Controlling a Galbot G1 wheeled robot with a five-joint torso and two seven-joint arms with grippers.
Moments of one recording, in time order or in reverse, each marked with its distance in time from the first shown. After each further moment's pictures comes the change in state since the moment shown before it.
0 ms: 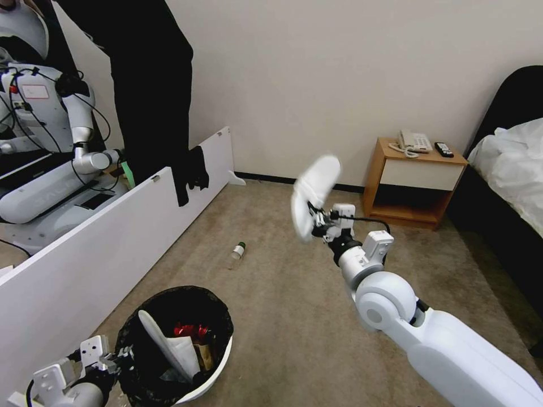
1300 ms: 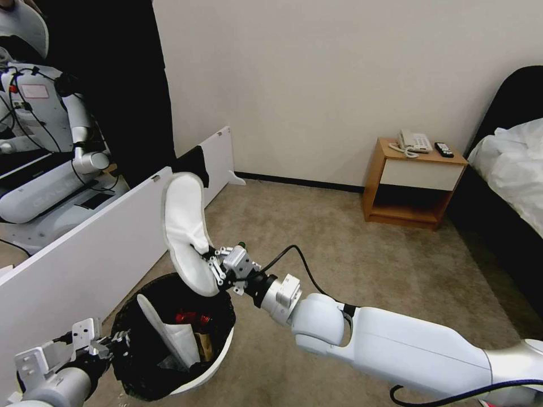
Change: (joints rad) left arm 0.004 0.125 -0.036 -0.058 -0.170 0.004 -0.062; right arm 0.355 0.112 -0.660 -0.205 -0.371 0.181 -0.174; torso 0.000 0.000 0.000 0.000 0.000
